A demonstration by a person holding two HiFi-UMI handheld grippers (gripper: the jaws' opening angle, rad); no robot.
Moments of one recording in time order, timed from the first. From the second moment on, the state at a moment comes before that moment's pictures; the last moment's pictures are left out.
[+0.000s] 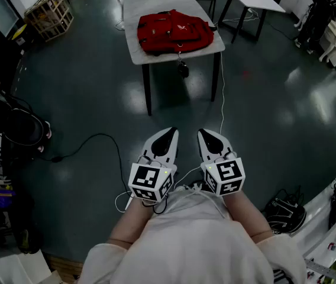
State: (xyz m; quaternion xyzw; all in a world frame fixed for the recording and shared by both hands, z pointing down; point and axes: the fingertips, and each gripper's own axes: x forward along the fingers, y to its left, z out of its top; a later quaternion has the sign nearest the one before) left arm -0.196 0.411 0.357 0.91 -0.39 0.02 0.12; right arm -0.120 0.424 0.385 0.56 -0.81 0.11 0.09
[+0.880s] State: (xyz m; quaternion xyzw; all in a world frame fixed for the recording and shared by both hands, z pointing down) left arm -0.201 0.400 0.384 0.90 -0.41 0.04 0.14; right arm -0.119 0.412 0.413 0.56 -0.81 0.16 0.09
